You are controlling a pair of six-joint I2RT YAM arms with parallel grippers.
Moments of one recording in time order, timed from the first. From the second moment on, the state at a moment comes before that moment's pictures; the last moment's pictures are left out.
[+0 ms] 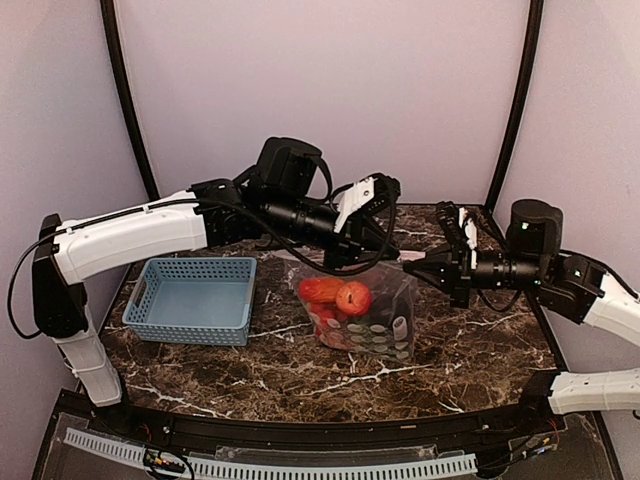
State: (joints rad) left arm -1.02 1.76 1.69 -0.33 0.55 0.36; right arm 0.78 0.85 0.79 -0.20 -0.47 -0.15
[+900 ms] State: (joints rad) left arm -0.87 1.55 1.43 -0.33 0.44 0.37; right arm 0.76 0.72 0.73 -0.22 -0.28 -0.12
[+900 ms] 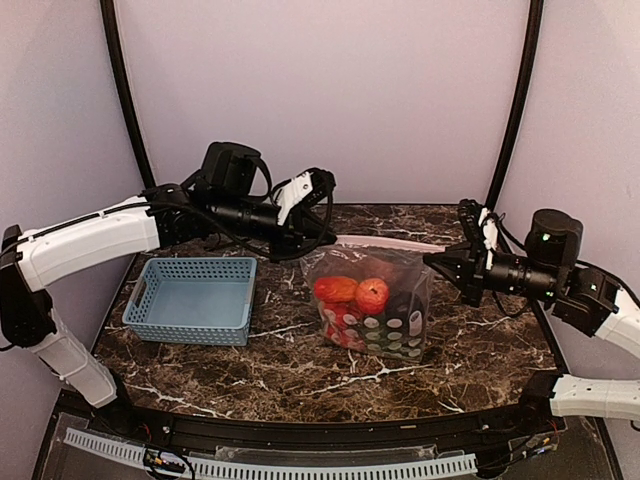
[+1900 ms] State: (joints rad) left arm -0.68 1.42 1.32 -0.41 0.49 0.34; right arm 0.71 0.78 0.74 -0.21 -0.39 -0.12
